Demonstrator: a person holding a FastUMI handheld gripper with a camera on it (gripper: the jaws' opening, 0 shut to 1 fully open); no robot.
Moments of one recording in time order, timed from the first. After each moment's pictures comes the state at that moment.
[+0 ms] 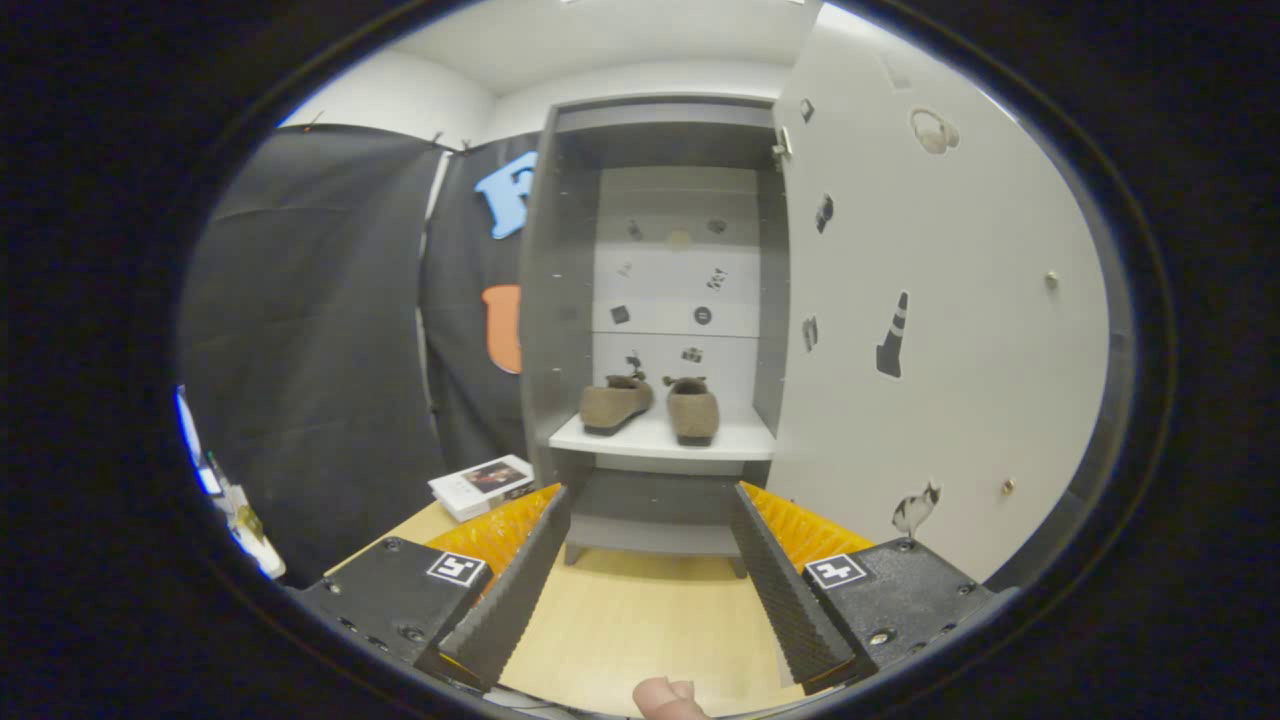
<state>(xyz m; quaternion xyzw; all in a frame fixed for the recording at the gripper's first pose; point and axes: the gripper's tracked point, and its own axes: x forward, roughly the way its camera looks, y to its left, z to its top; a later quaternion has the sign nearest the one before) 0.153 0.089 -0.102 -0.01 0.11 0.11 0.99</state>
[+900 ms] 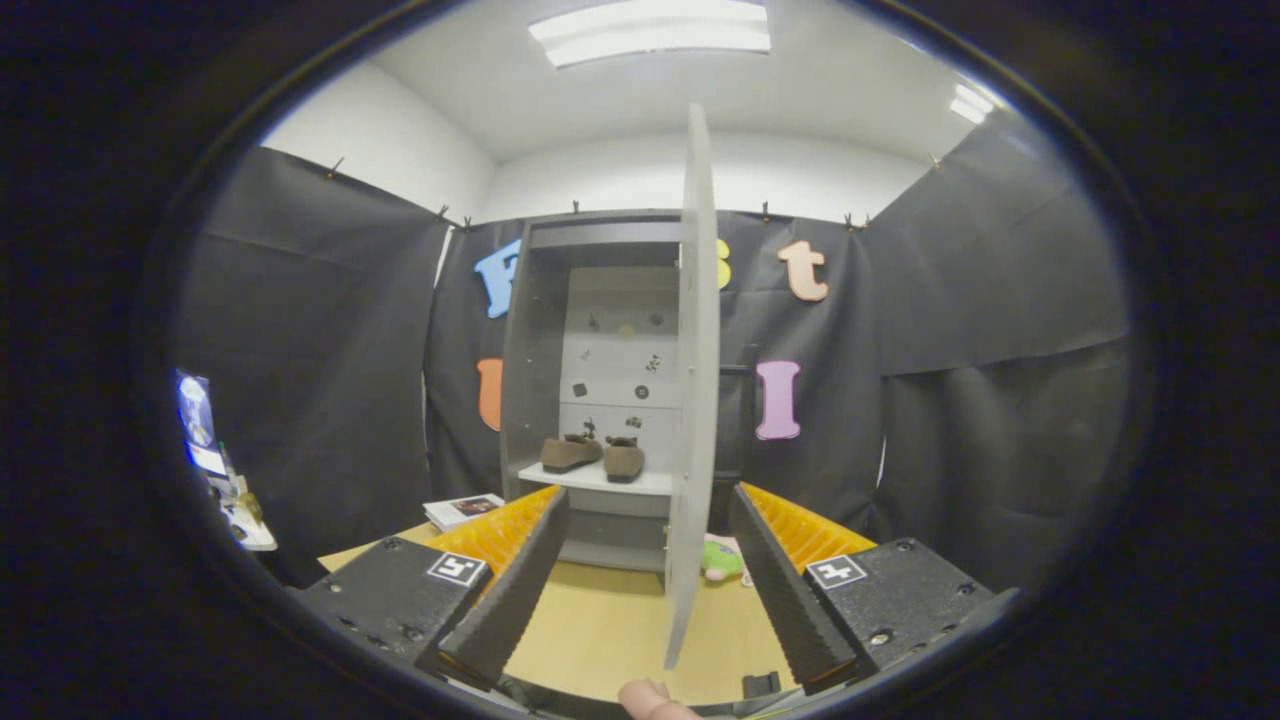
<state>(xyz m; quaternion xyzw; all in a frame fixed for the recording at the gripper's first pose) 0.019 -0.094 -0.049 0.01 -0.01 0.07 1.00</state>
